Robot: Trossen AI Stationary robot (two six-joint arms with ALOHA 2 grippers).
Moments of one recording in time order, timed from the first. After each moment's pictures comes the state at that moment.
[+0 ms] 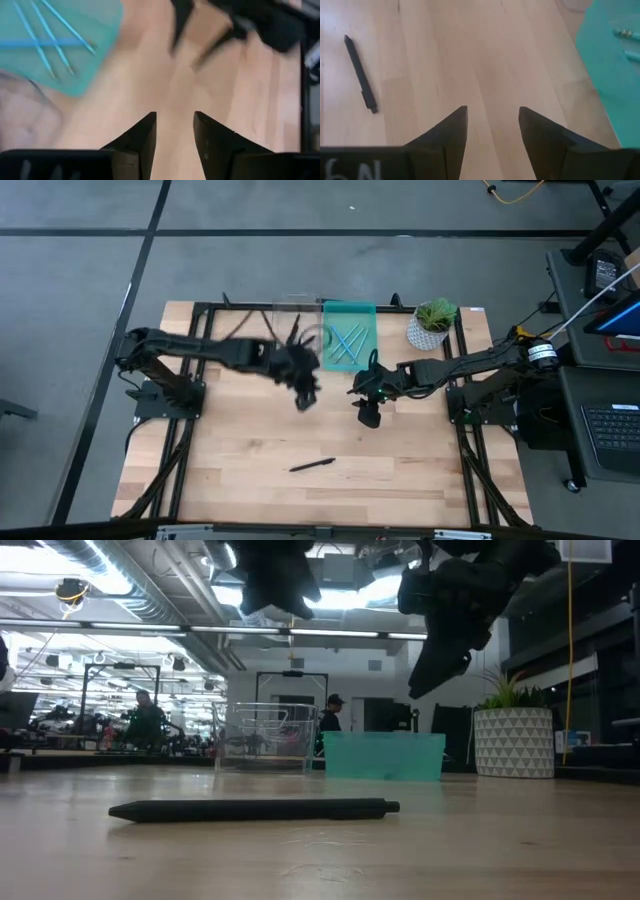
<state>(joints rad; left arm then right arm) 0.00 1.54 1.32 -0.59 -0.05 -0.42 0.08 1.45 0.91 -0.38 0.09 0.34</state>
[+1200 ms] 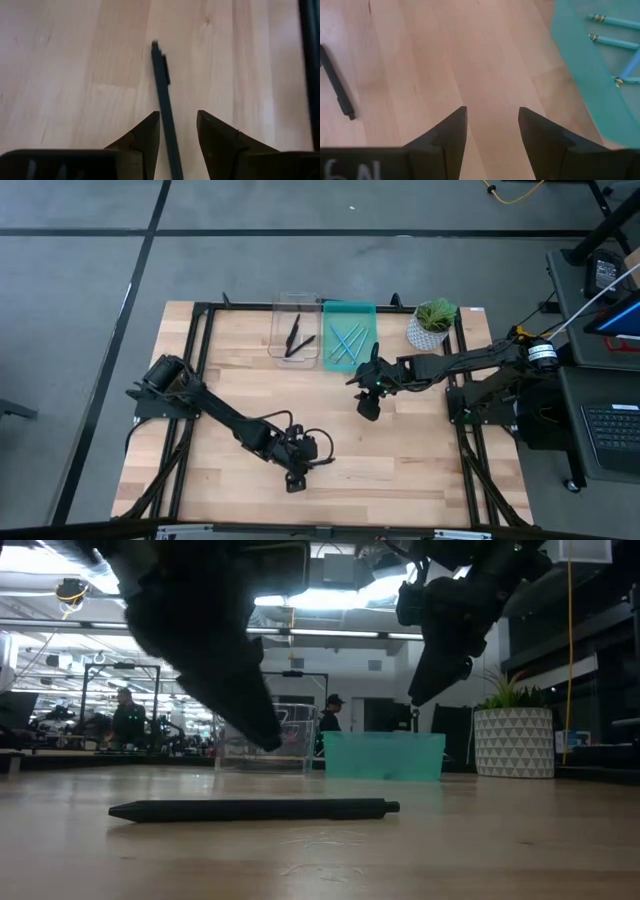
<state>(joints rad) -0.48 1.87 1.13 -0.20 -0.19 -0.60 0.02 1.44 0.91 -0.43 0.09 0.36</state>
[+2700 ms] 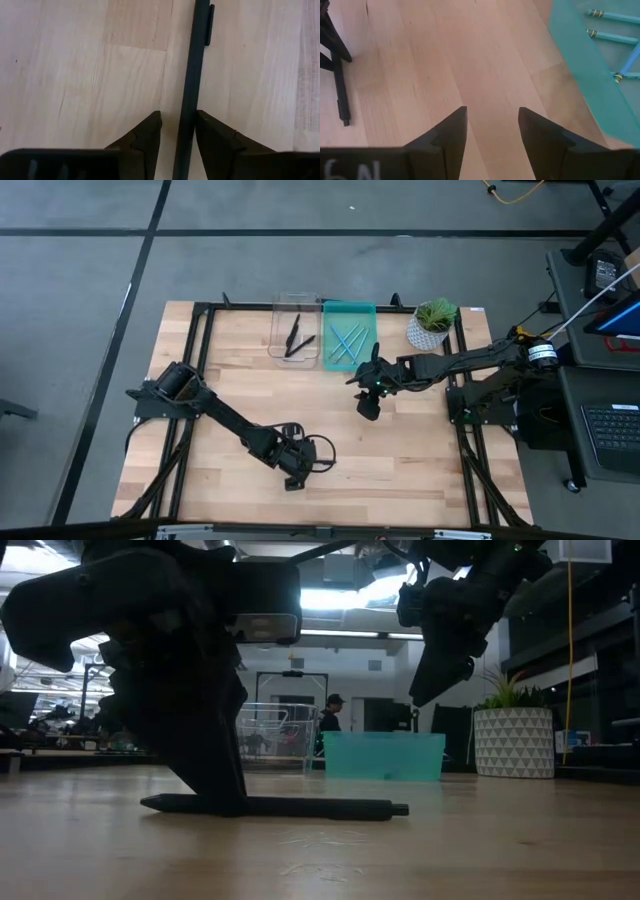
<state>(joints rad) -0.48 1.99 1.19 -0.39 -0.26 -0.59 0.02 1.44 0.91 -0.44 0.09 0.39</state>
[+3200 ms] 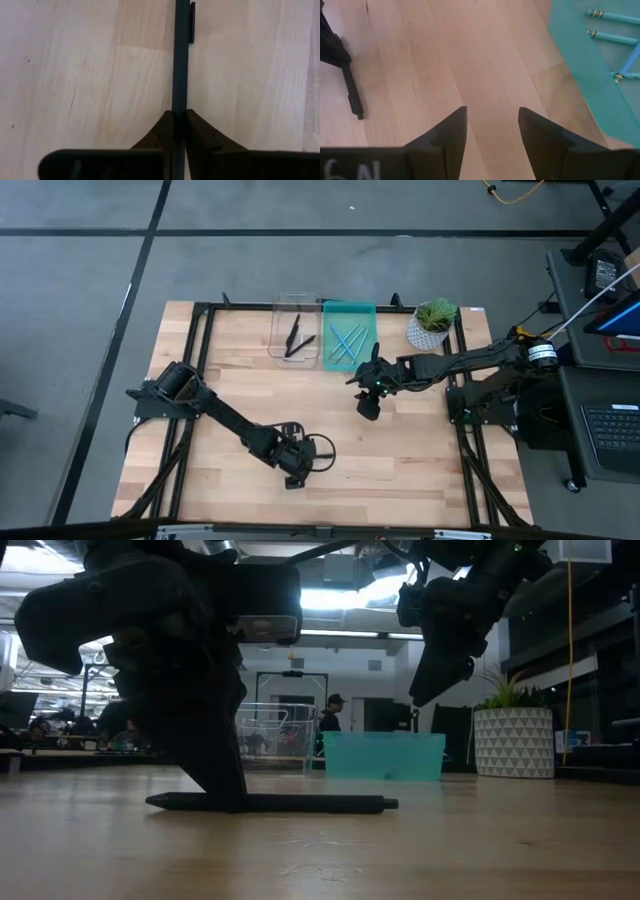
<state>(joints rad) -0.48 1.99 1.19 -0.41 -0.27 -0.60 0.02 1.44 0.91 -0.44 0.09 0.39</state>
